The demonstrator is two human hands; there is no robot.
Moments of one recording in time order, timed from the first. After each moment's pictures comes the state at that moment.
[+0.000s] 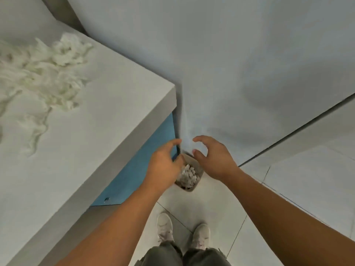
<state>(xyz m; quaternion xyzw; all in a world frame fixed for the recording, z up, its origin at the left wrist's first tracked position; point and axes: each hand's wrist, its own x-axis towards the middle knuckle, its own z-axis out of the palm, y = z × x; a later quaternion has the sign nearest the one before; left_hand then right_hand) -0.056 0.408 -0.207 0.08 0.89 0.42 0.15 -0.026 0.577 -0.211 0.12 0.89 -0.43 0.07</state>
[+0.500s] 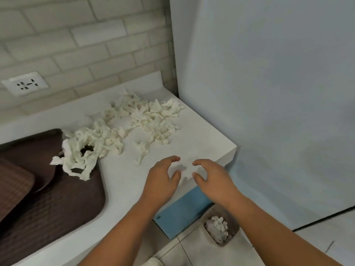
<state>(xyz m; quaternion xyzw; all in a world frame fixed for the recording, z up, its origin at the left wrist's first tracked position) -0.052 0.256 -0.069 0.03 0.92 0.40 -0.04 -0.067 0.442 -0.086 -0.11 0.91 -0.39 0.03</state>
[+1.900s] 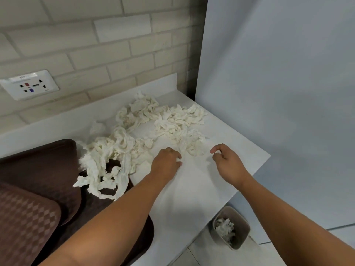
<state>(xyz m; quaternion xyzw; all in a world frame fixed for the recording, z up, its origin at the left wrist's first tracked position) -0.204 0.106 -0.118 0.11 0.97 0.23 0.03 -0.147 0.315 -0.053 0.07 0.88 -0.48 0.01</state>
